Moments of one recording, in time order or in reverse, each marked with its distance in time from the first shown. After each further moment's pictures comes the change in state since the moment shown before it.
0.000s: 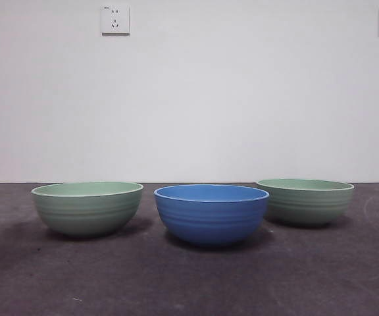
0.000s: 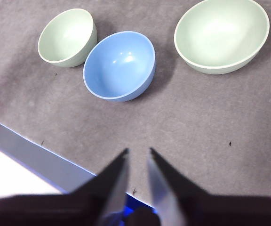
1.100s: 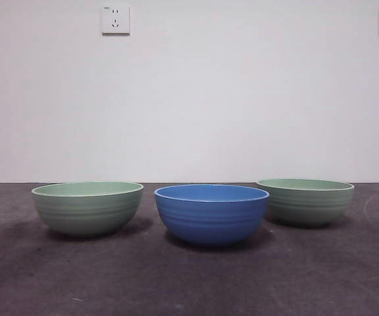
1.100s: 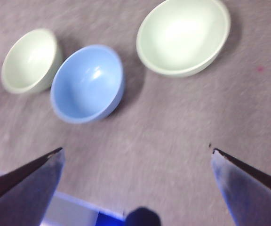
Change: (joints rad) left arm 0.000 0.000 0.000 -0.002 -0.040 -0.026; right arm 0.000 0.104 0.000 0.114 0.119 0.174
